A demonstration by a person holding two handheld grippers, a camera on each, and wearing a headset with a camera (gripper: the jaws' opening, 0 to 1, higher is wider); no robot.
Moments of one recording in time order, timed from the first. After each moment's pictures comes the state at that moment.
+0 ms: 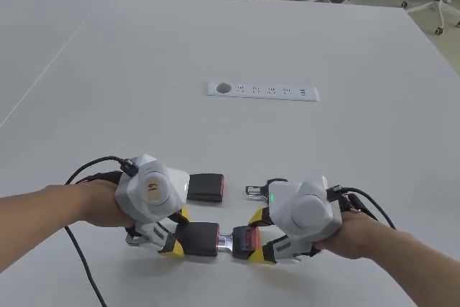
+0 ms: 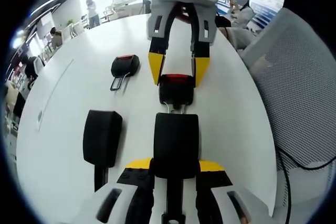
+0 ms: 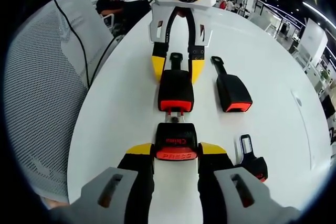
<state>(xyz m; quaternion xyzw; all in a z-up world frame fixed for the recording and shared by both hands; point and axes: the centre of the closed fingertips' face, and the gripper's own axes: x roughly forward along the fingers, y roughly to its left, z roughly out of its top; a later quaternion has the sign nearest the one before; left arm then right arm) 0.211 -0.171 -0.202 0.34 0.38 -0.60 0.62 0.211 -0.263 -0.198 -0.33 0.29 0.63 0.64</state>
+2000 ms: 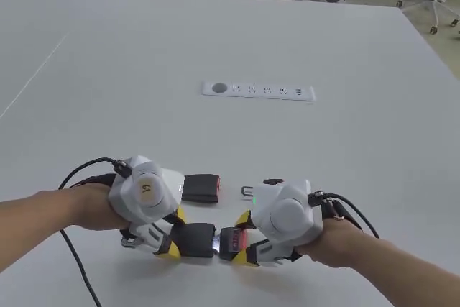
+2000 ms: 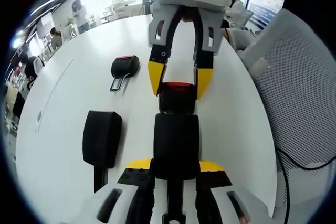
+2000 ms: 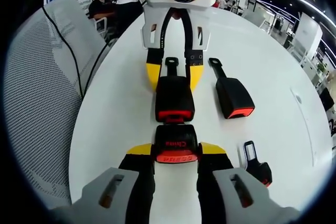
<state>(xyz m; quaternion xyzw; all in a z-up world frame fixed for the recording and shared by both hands) 0.211 -0.172 -0.202 0.33 0.38 -0.60 0.62 0.212 -0.242 -0.201 -0.32 0.31 0.61 0.66</state>
